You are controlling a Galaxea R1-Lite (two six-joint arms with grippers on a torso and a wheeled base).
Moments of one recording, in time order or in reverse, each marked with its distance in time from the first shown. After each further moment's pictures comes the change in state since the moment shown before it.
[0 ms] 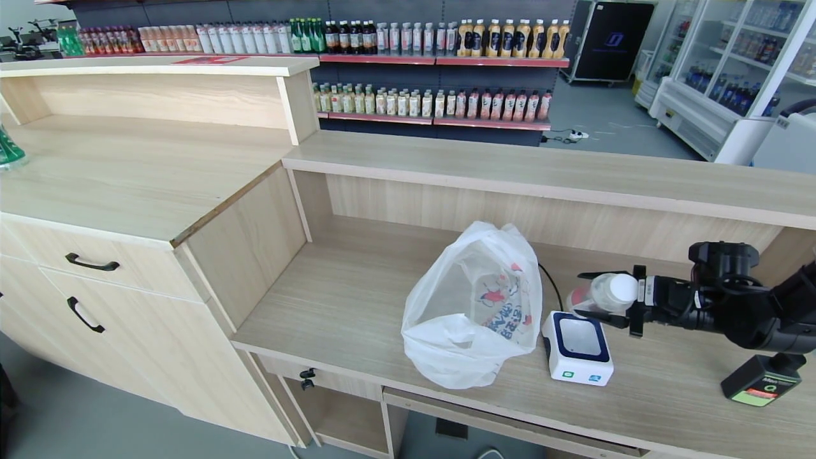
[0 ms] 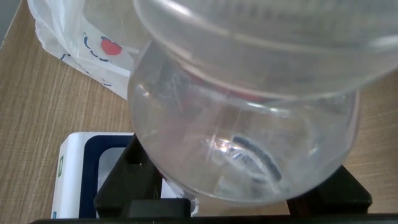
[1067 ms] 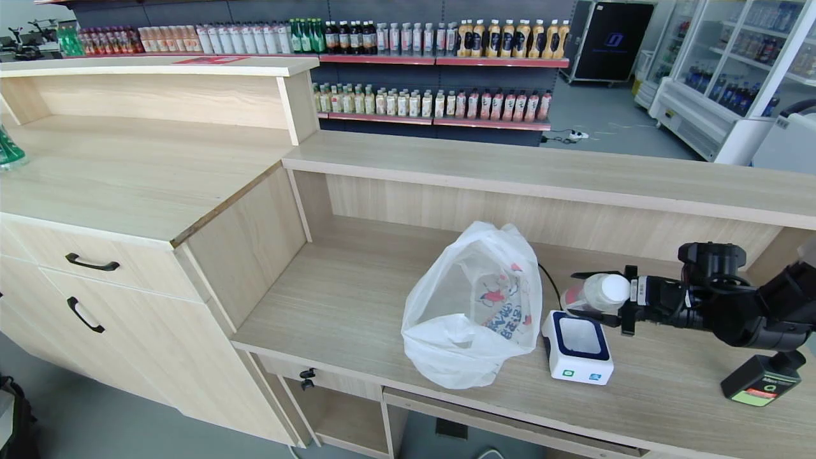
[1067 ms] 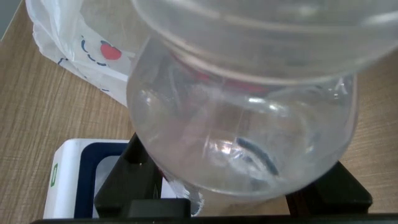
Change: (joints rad) left arm 0.000 0.000 0.000 0.000 0.000 0.000; right arm 0.014 0.042 -0.036 0.001 0.015 0.002
